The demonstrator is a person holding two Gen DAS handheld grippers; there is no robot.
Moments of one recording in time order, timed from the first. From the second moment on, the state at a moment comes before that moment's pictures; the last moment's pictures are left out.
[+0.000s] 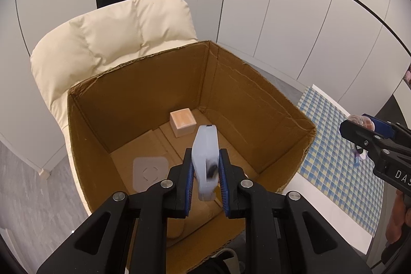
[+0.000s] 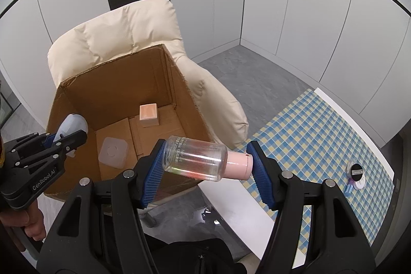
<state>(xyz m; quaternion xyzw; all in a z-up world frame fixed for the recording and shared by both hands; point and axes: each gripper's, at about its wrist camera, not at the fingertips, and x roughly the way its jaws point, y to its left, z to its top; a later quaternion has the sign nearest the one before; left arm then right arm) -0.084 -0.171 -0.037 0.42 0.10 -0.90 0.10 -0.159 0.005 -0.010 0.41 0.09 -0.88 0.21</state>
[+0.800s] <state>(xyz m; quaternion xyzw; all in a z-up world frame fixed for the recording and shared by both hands) -0.059 -0.202 -0.022 0.37 0.09 -0.91 0.18 -0.152 -0.038 -0.013 0.41 0.11 -0.88 0.24</state>
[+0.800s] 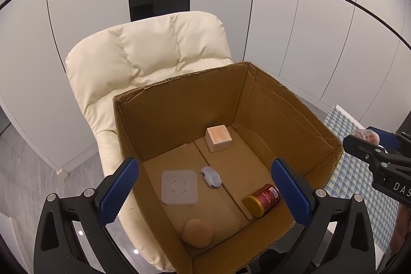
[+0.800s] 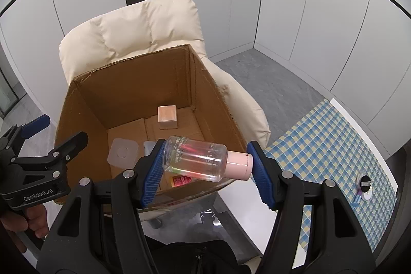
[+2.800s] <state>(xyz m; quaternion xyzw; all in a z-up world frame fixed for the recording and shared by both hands) -0.039 -0.245 -0.032 0.39 0.14 -0.89 0.20 -0.159 -0.077 -0.021 0.41 0.12 -0.87 0.23</state>
